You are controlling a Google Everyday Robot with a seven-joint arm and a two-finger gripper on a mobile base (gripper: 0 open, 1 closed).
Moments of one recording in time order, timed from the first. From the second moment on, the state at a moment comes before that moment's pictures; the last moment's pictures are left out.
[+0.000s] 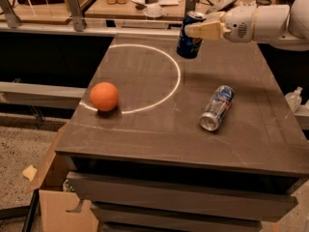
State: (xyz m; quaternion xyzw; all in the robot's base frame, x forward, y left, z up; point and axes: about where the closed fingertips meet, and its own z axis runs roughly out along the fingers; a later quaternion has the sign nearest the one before) arm 0.703 -0.125 0.987 -0.40 0.65 0.35 0.53
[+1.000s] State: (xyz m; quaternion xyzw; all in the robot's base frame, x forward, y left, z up) arm 0.629 -0.037 0.995 -0.46 0.61 0.40 0.51
